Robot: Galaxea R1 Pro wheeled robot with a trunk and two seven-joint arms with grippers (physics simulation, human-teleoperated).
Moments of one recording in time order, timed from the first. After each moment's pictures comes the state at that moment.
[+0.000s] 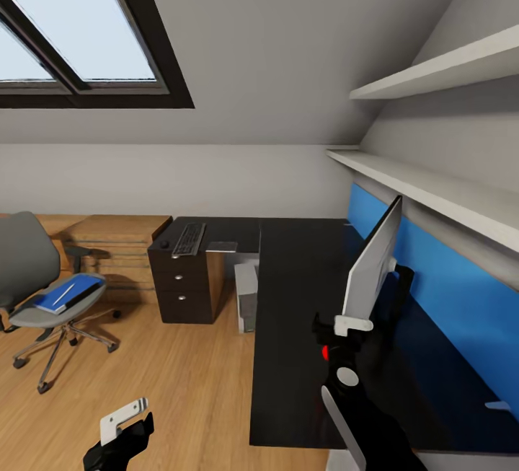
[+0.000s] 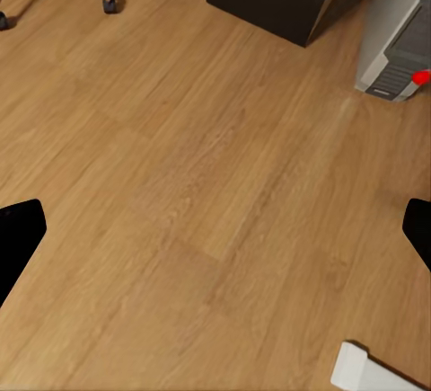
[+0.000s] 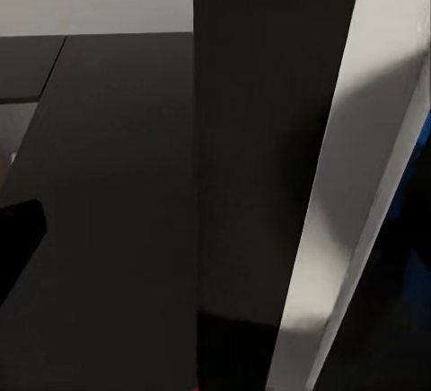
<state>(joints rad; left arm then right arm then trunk) 0.06 -0.03 0.06 -1.38 0.33 0.33 0.39 -0.36 0.04 0.29 -1.13 -0.13 0.07 -0.54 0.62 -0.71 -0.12</state>
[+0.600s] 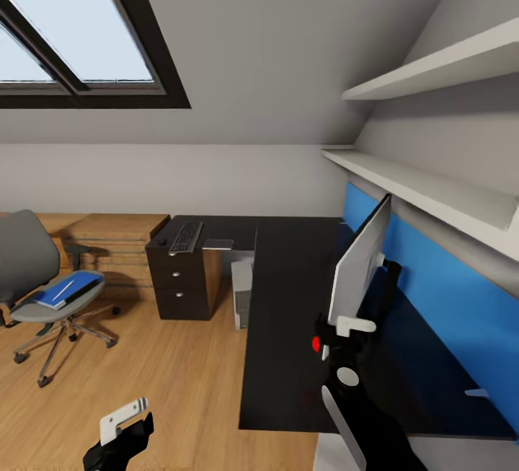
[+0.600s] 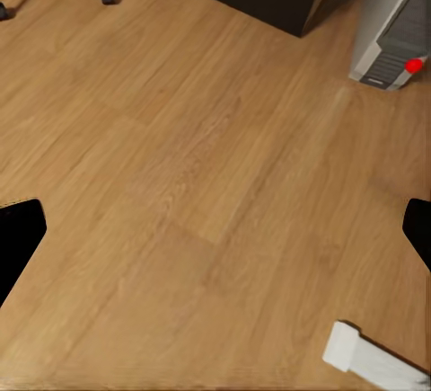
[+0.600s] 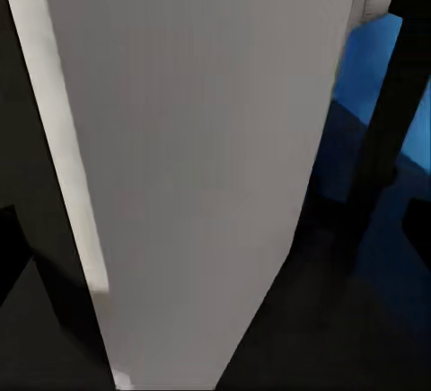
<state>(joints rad) 0.06 -0.03 0.06 -1.37 0.33 0.33 0.39 -0.36 0.04 0.29 -1.13 -0.13 0.07 -0.57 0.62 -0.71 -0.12</state>
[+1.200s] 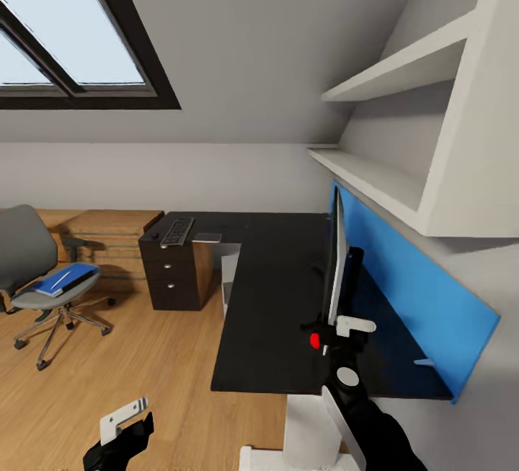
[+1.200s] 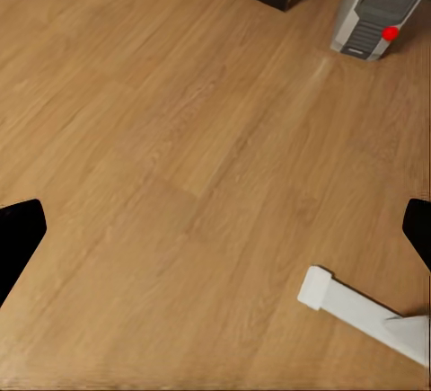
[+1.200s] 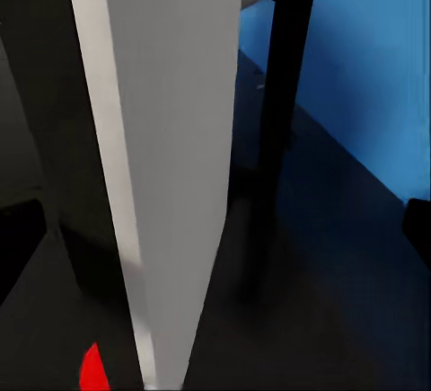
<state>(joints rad) 0.06 -0.03 0.06 -1.37 0.33 0.33 0.39 -0.36 0.04 0.29 -1.13 -0.13 0.07 -0.57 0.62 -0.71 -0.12</state>
